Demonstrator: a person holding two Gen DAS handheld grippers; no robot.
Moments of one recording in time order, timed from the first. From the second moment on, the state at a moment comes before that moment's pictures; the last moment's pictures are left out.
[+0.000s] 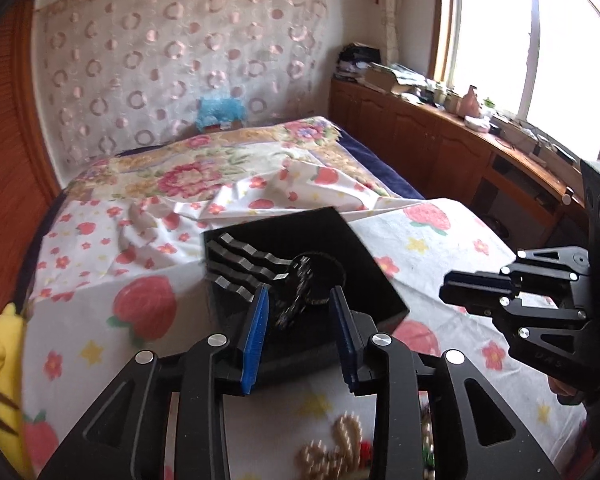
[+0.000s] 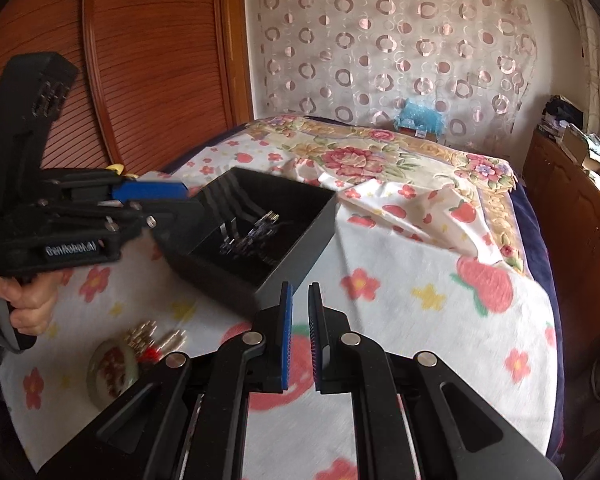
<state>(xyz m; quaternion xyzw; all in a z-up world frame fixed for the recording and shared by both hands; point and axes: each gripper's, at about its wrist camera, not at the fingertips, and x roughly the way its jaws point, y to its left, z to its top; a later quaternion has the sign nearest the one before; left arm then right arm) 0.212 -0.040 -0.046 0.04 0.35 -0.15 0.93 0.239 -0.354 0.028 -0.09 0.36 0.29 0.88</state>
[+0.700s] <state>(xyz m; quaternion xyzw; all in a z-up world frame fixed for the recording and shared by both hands) 0.110 -0.033 -0.086 0.04 0.38 -0.14 0.91 0.143 -0.366 0.011 -0.06 0.36 0.27 0.89</state>
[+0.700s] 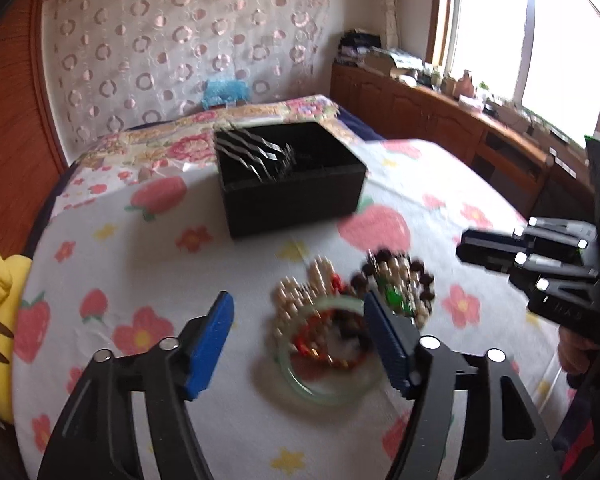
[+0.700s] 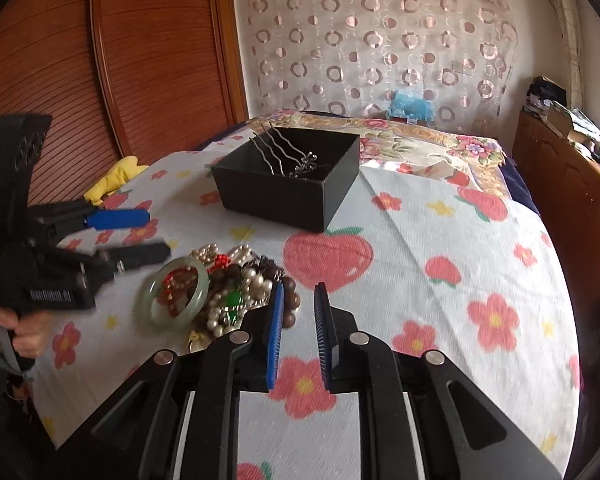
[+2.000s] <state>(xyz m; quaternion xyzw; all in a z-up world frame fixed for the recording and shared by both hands) 0.076 -0.031 -0.087 0.04 0.38 -0.14 0.91 0.178 -0.334 0.010 -0.08 0.39 0.30 0.87</state>
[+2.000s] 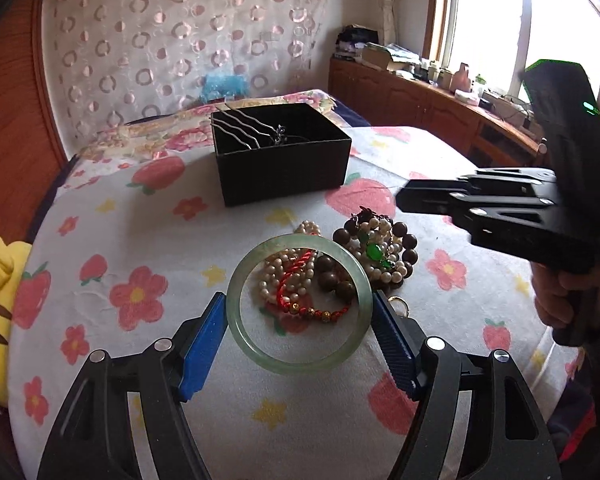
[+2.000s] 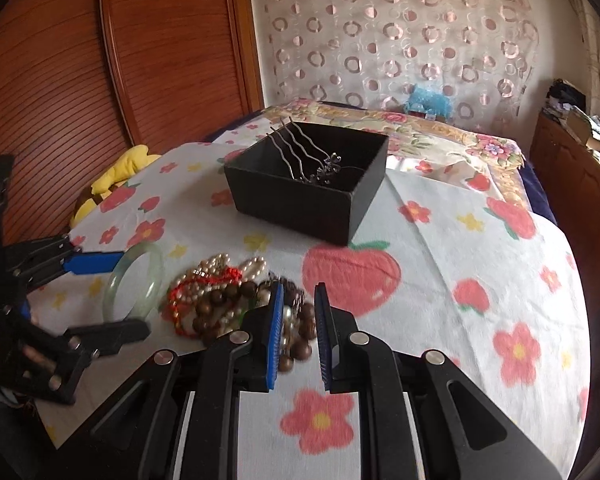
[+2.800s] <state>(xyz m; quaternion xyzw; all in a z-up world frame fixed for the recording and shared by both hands) 0.076 -0.013 -0.092 0.02 0.38 -0.14 0.91 0.194 -0.318 0.006 -0.08 0.41 0.32 0.85</state>
